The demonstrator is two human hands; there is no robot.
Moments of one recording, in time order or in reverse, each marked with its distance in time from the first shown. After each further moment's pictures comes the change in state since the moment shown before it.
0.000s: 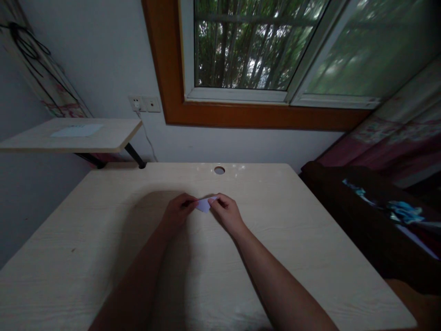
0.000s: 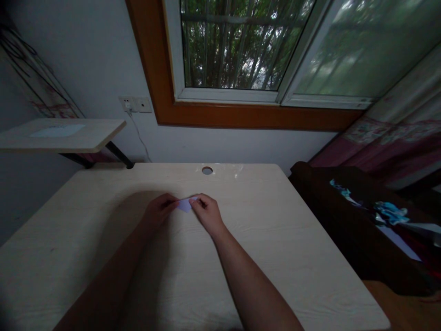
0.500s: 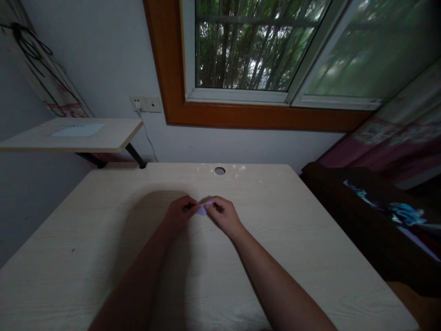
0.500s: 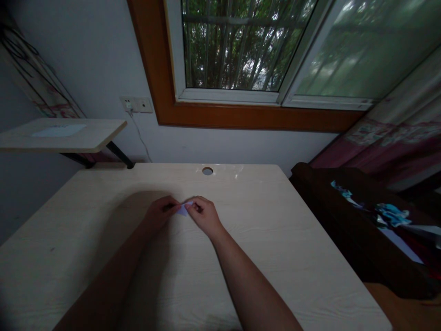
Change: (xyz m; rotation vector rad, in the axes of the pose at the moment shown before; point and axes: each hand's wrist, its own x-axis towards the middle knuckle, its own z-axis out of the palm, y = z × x) left_hand -0.003 0.000 0.002 0.069 -0.058 0.035; right_hand -0.003 -0.010 0.002 -0.173 -0.089 -0.160
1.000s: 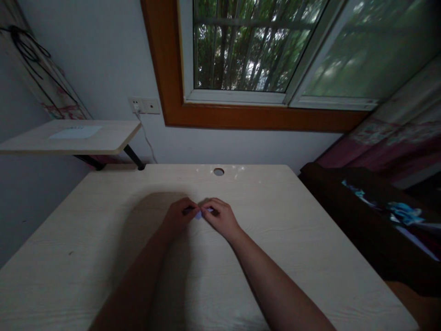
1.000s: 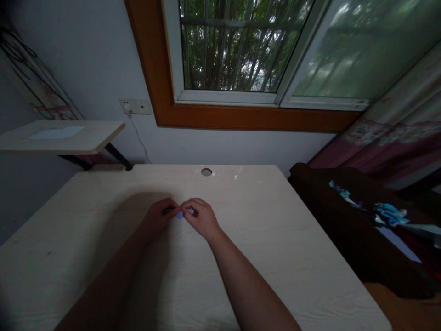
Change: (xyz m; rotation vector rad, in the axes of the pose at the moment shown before) left_hand 0.000 0.001 -0.001 0.085 -0.052 0.054; right_hand 0.001 -0.005 0.004 -0.108 -0.036 -0.141
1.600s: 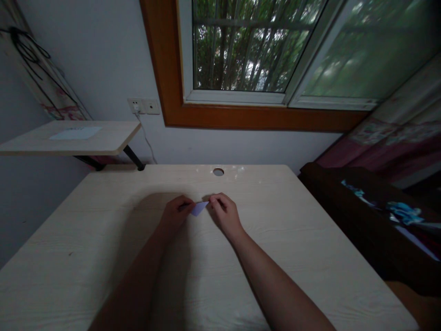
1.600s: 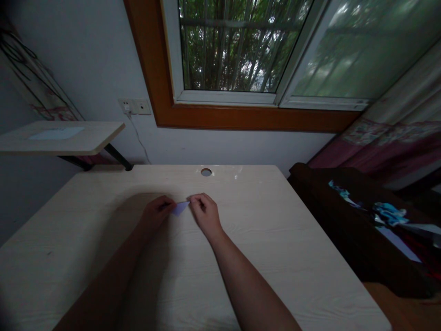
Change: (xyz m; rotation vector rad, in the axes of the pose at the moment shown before) left_hand 0.003 0.003 -0.004 -0.127 0.141 -0.152; right_hand 0.001 0.005 -0.004 0.092 0.230 0.200
